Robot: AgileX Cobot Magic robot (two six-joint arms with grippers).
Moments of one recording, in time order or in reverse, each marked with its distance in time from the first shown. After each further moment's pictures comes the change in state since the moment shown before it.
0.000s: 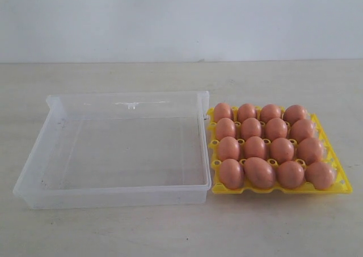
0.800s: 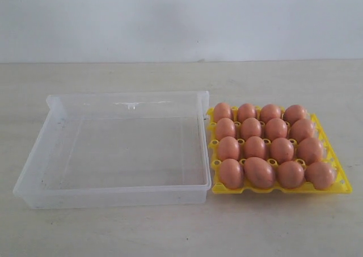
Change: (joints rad) left arm 0.000 0.000 0.000 -0.013 0.000 0.000; right arm -0.131 0.000 0.558 0.020 -0.471 -0.204
